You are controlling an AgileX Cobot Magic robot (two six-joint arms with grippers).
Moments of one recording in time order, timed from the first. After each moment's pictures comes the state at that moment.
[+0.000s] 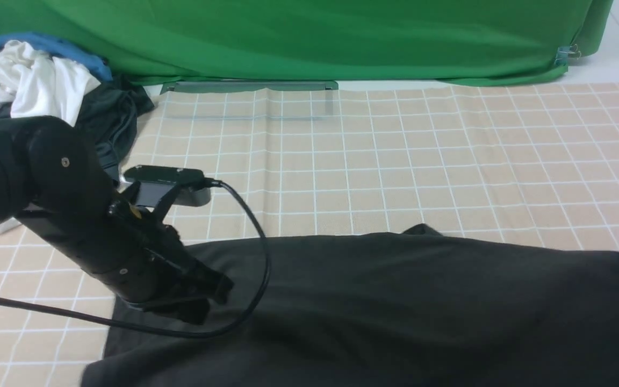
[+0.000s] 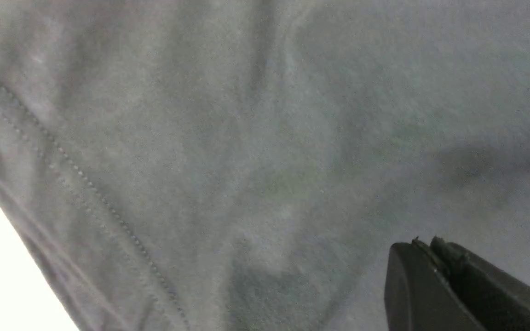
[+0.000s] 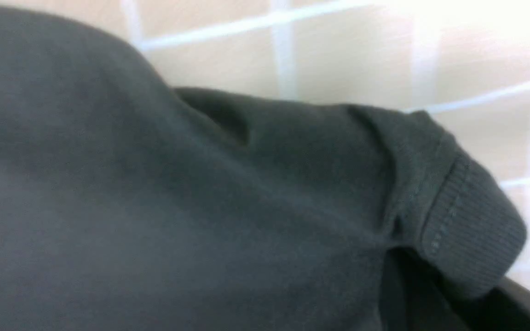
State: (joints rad) right arm -0.32 1.52 -0.92 -0.03 0.94 -0.08; left arm -0.35 1.47 -0.88 -0.36 0.88 0.24
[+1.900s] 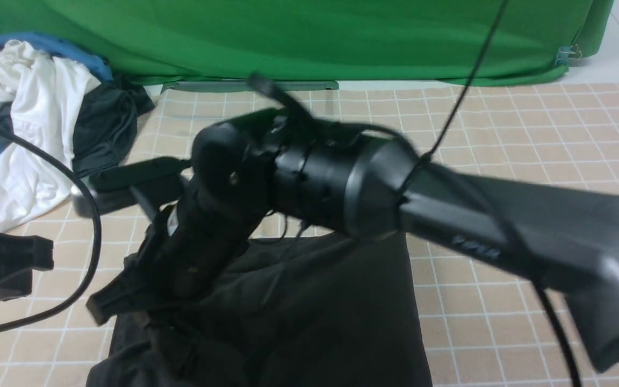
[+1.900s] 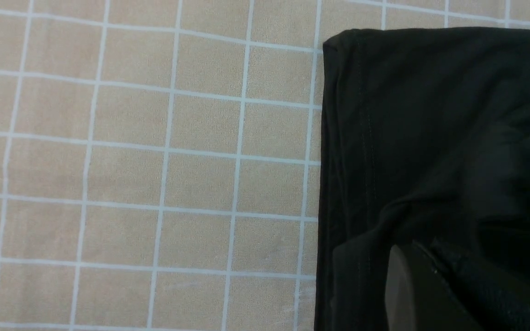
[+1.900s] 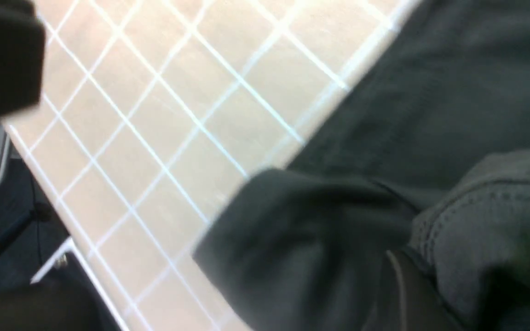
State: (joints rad) right arm 0.97 2.18 -1.89 0.37 0.84 0.11; left arm -0.05 0.94 -0.83 -0.08 1.05 -0.10
